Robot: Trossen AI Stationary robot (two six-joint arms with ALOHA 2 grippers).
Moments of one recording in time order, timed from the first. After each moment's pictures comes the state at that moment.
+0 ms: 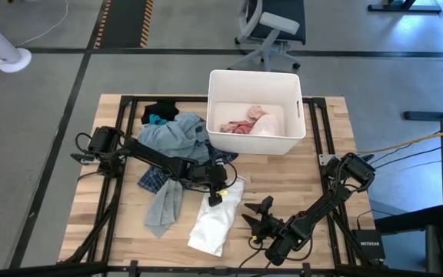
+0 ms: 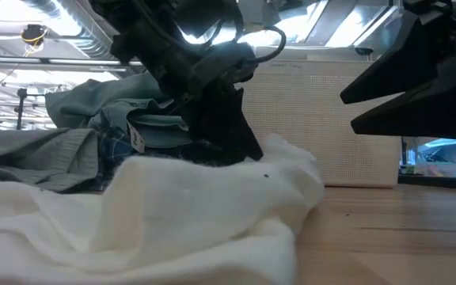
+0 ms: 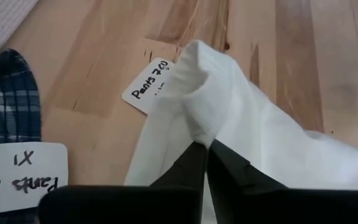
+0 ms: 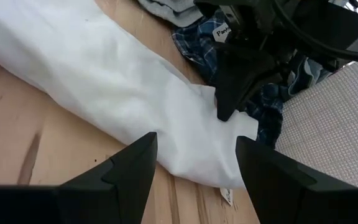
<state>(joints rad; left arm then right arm) -0.16 1.86 1.05 0.06 -0.14 -0.34 0.82 1.95 1.05 -0.23 1.11 0.31</state>
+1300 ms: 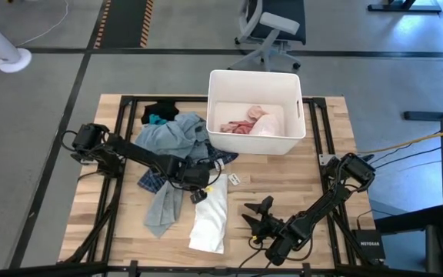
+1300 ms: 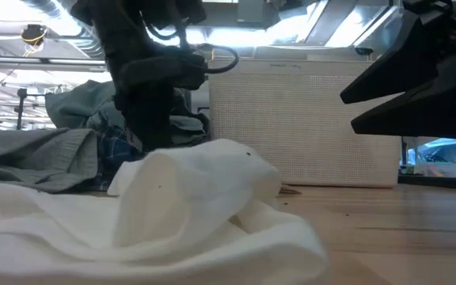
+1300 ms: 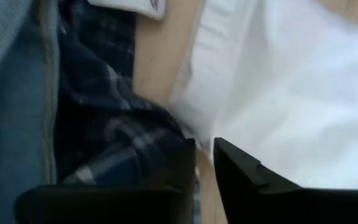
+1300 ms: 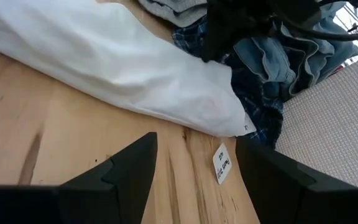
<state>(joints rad) -0.20 1.71 1.03 -0.50 -0.22 -0.57 0.82 1.95 1.05 -0.23 1.11 0.31</state>
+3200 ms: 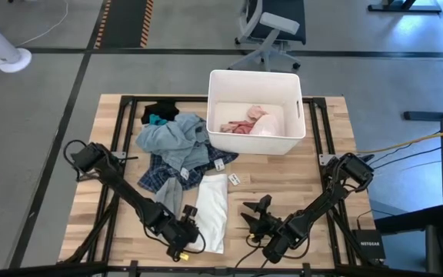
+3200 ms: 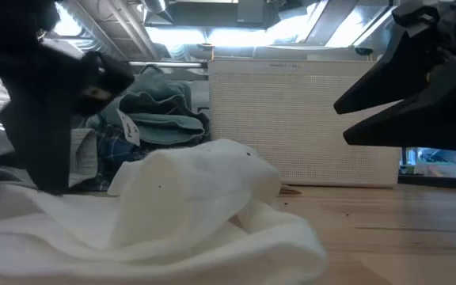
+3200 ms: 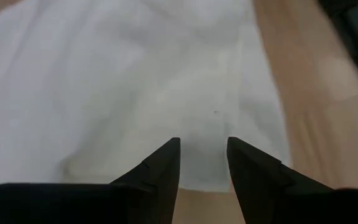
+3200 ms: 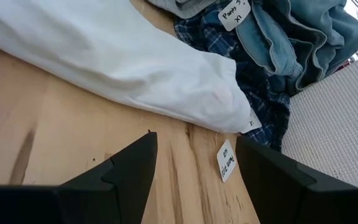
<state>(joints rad) -0.70 1.86 1.07 -0.20 -0.26 -0.28 0.80 1.96 1.05 -0.23 1.08 0.31</state>
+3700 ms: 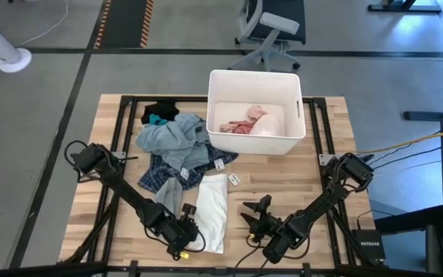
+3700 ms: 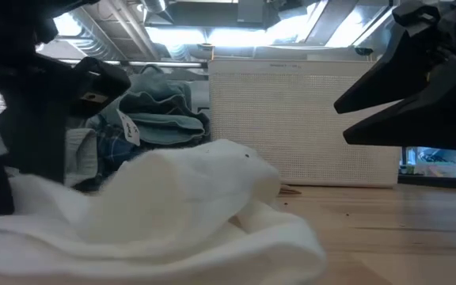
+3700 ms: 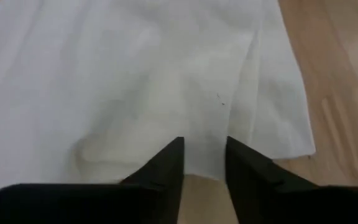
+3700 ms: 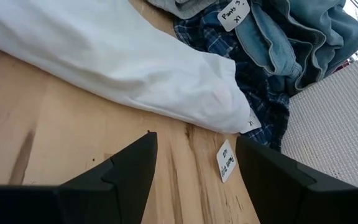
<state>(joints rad) -0.70 1.87 1.07 -0.24 -0.30 -0.29 0.80 1.96 1.05 -0.23 1.08 0.31</state>
